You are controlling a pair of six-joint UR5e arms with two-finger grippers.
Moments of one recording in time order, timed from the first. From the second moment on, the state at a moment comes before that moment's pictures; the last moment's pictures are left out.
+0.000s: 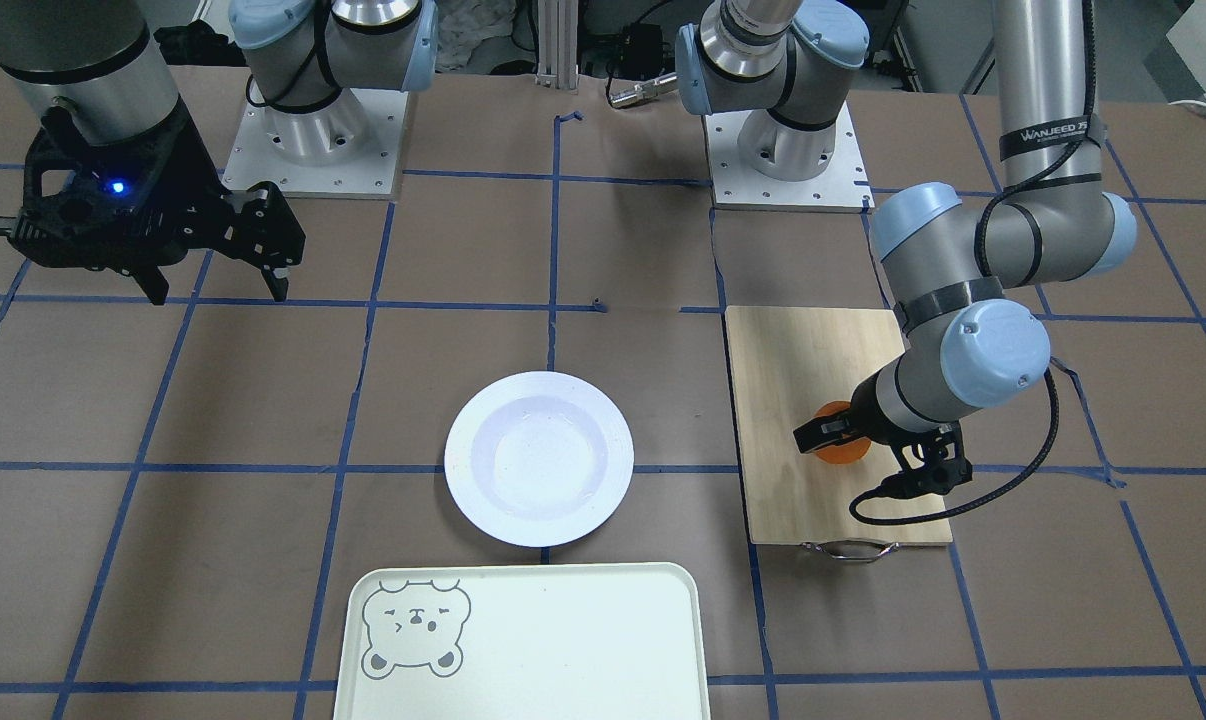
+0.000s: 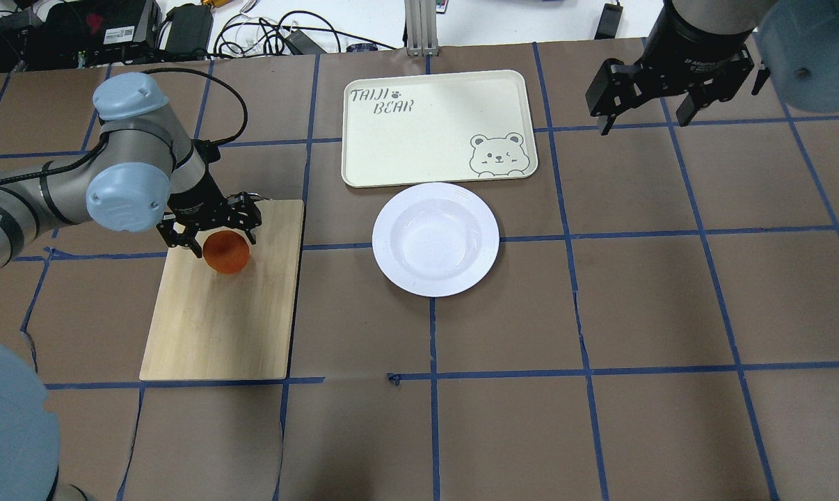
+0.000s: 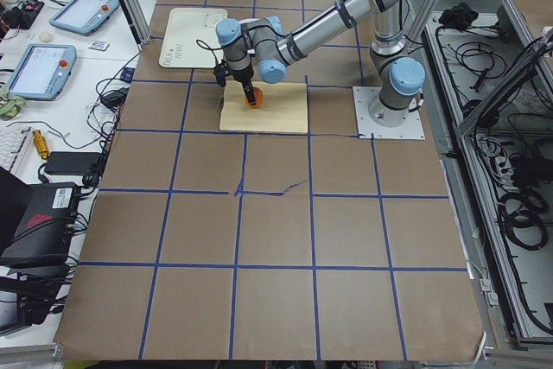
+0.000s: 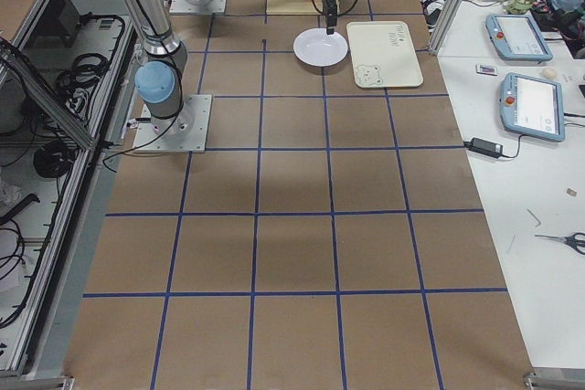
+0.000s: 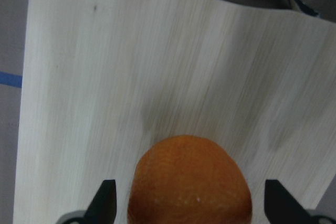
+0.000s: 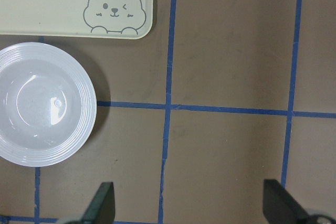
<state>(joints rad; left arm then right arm) -1.38 -1.94 -1.83 -1.14 1.59 -0.09 1.54 -1.53 1.54 -1.67 -1.58 -0.09</state>
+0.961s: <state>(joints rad) -1.39 -1.91 -1.73 -1.25 1.57 -0.11 1.53 -1.53 1.54 -1.67 -1.58 -0.10</state>
